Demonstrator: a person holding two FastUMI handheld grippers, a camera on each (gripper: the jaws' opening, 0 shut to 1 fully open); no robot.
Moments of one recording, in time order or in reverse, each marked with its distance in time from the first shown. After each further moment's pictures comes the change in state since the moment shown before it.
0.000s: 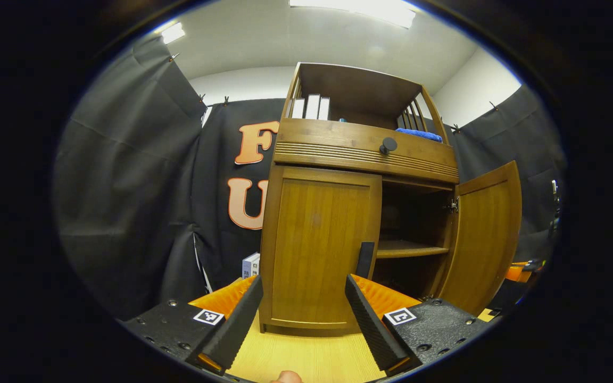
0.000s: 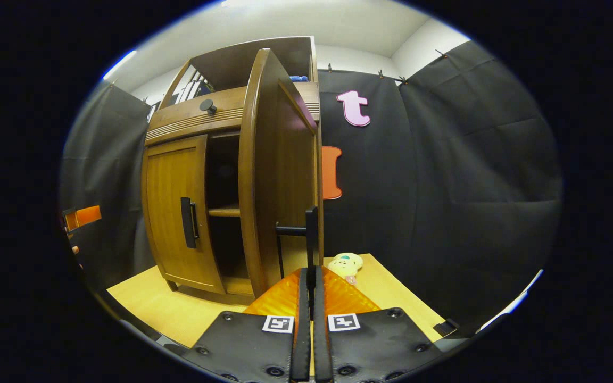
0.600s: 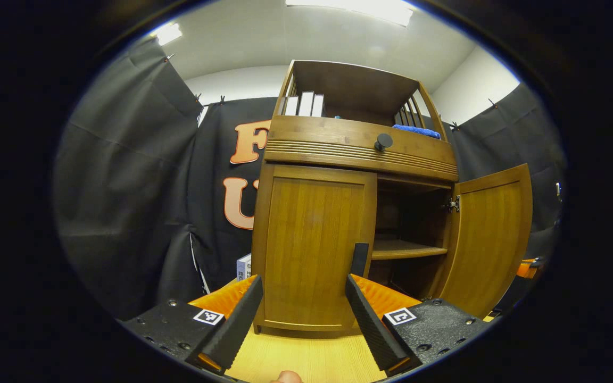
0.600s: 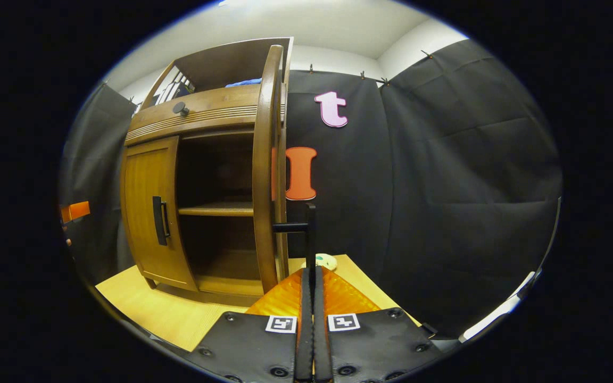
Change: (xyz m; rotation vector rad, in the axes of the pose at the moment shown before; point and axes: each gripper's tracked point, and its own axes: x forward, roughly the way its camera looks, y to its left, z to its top) left arm 0.015 -0.016 -0.003 0.006 0.008 0.001; right arm -0.006 -0.063 -0.004 0.009 -0.007 -0.091
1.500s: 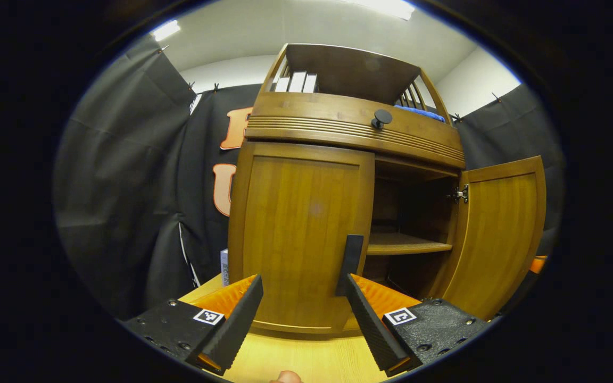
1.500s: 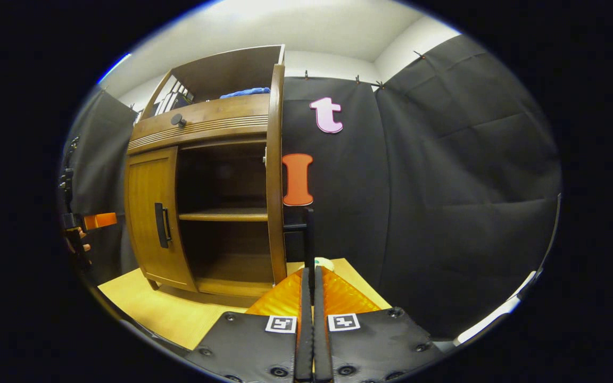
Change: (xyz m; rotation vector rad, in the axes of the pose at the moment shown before) left arm 0.065 -0.042 -0.031 -0.018 0.064 -0.033; right arm -0.027 -0.027 0.013 -0.007 -0.052 0.005
